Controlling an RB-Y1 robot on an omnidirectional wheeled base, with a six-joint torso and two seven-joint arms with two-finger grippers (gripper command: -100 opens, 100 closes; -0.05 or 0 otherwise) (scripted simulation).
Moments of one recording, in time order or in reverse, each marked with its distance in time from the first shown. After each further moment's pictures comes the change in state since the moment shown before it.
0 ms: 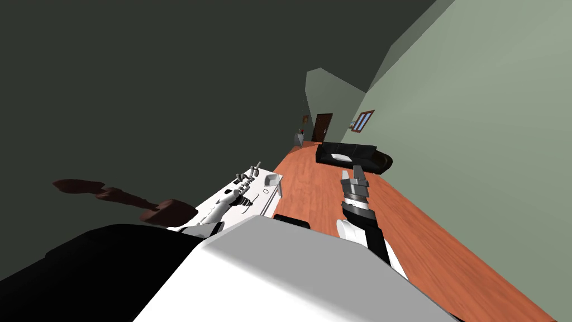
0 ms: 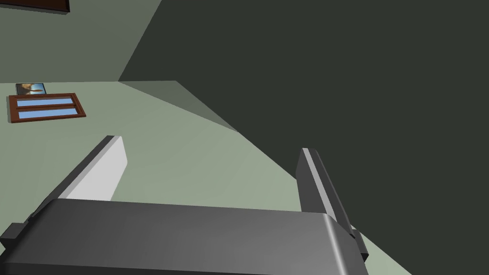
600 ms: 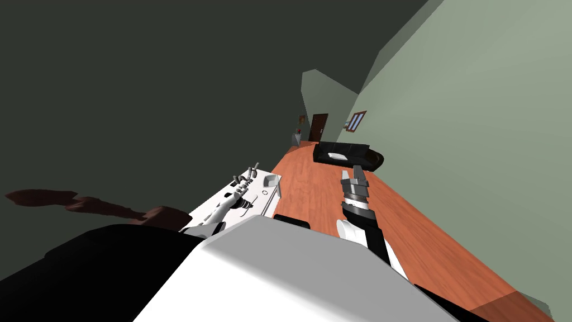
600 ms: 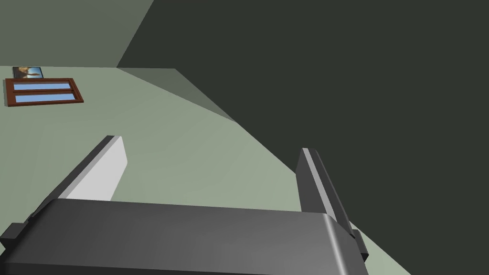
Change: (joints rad) left arm -0.002 -0.024 0.008 0.084 0.008 -0.076 -0.025; right arm 0.000 0.000 0.000 0.000 0.000 0.000 0.000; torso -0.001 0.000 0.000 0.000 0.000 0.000
